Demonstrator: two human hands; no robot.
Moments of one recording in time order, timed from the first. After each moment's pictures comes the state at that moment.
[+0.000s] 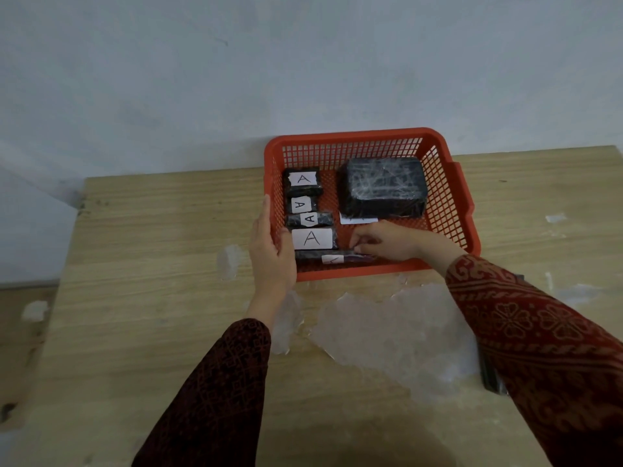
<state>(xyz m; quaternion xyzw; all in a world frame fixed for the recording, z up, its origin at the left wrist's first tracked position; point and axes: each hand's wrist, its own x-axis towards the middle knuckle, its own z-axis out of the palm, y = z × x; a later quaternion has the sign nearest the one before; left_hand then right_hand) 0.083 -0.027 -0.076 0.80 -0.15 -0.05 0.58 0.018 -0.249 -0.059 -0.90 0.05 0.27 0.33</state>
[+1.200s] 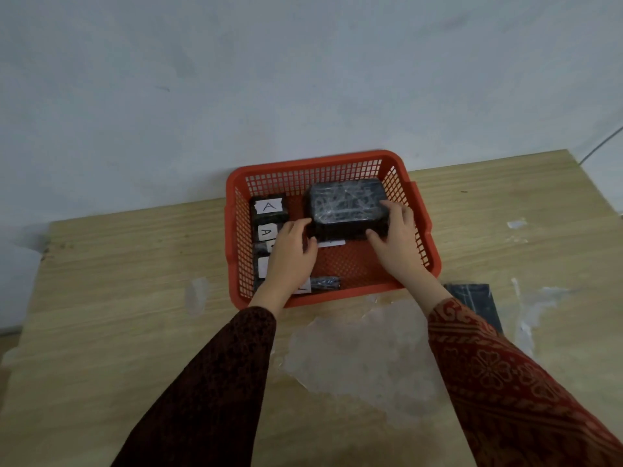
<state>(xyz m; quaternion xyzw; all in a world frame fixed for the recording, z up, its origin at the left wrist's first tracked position) 0.086 -0.113 -0.059 0.86 -0.32 -0.16 0.37 -0.027 -0.275 -0.053 -0.86 0.34 -0.16 0.34</state>
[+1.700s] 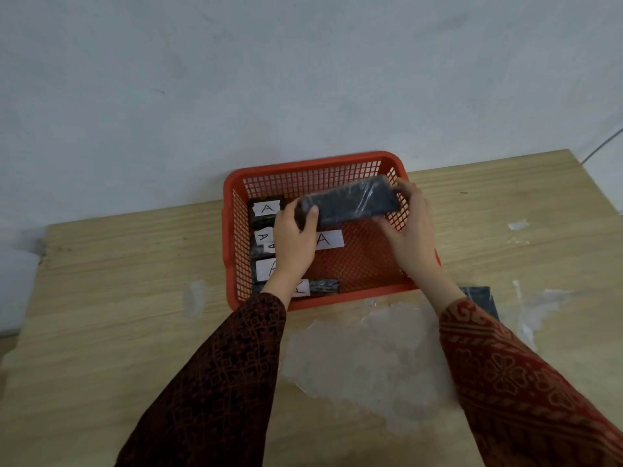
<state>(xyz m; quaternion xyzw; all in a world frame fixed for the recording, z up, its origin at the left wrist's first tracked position) 0.093 -0.147 -0.052 0.82 -0.17 -0.14 0.54 -0.027 -0.292 -0.038 -0.84 0.31 -0.27 0.36</state>
